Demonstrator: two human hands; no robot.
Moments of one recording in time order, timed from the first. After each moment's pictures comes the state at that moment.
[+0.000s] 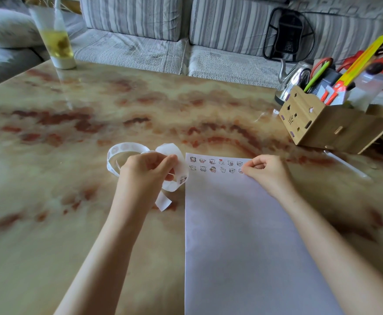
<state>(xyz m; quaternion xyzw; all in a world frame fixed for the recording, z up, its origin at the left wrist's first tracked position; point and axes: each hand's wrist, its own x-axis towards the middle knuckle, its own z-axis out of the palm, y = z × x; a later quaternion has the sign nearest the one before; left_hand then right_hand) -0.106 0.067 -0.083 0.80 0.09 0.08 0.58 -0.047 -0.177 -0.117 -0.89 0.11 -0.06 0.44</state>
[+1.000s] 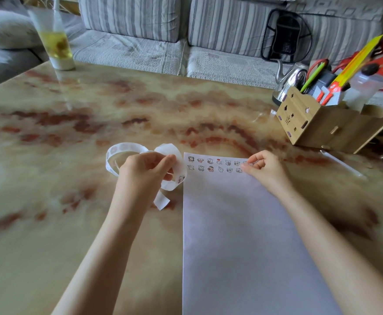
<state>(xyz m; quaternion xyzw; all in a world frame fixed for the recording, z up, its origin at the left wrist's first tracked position) -0.109 0.066 -0.081 0.81 0.09 0.08 0.58 -0.039 -0.190 -0.125 -0.89 0.09 -0.07 0.44</state>
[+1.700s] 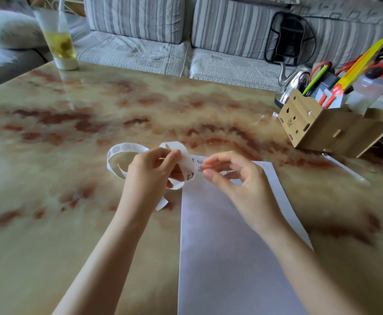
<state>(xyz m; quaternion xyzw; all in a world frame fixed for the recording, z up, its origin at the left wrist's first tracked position) -0.106 0.054 -0.080 0.78 0.06 0.09 0.62 -0.119 -0.113 -0.078 -0.81 -0.16 -0.09 0.56</state>
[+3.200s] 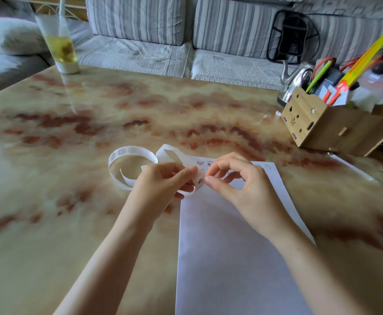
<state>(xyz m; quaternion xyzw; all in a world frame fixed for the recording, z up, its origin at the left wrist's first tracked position) -0.116 0.043 -0.079 0.77 0.06 -0.03 0.63 -0.114 -0.123 -0.080 -0.84 -0.18 -0.08 0.50</state>
